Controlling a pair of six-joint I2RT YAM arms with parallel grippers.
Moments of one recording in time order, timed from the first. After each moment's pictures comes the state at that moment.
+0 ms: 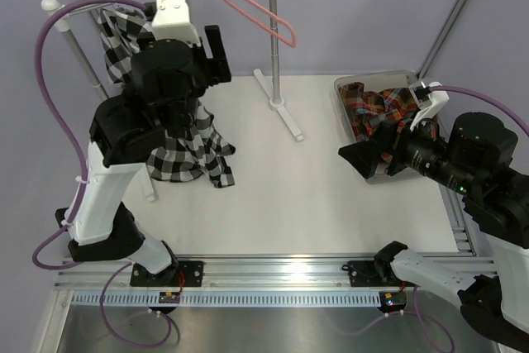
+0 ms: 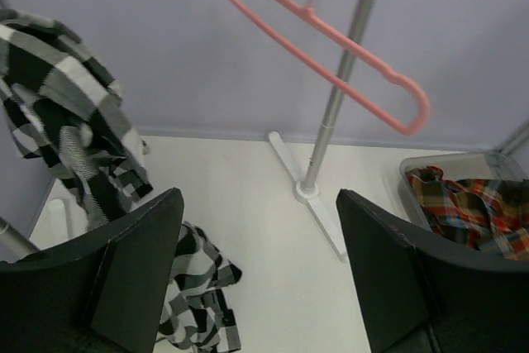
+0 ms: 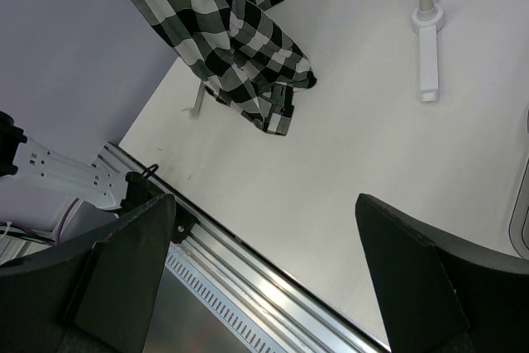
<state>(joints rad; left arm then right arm) -0.98 1.55 2.42 -1.00 -0.94 -0.22 0.59 0.94 1.76 -1.09 -0.15 0.39</state>
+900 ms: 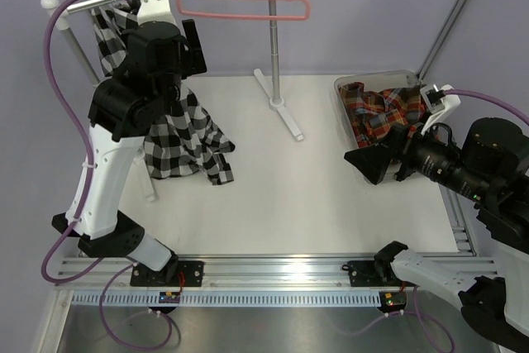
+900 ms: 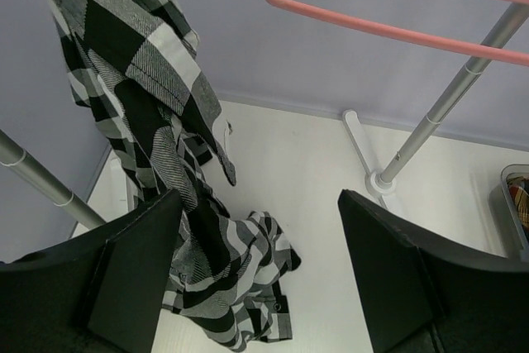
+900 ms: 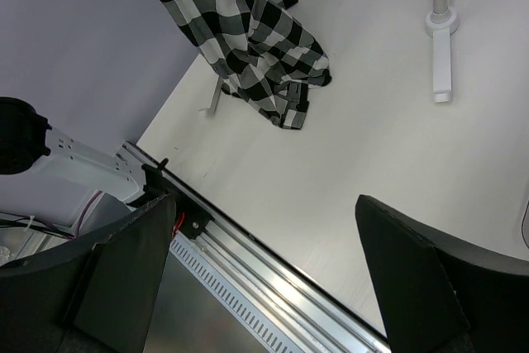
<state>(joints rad) -0.59 1.53 2.29 -1.05 -0.72 -0.26 0.59 0.94 1.82 -1.13 -0.18 0.41</state>
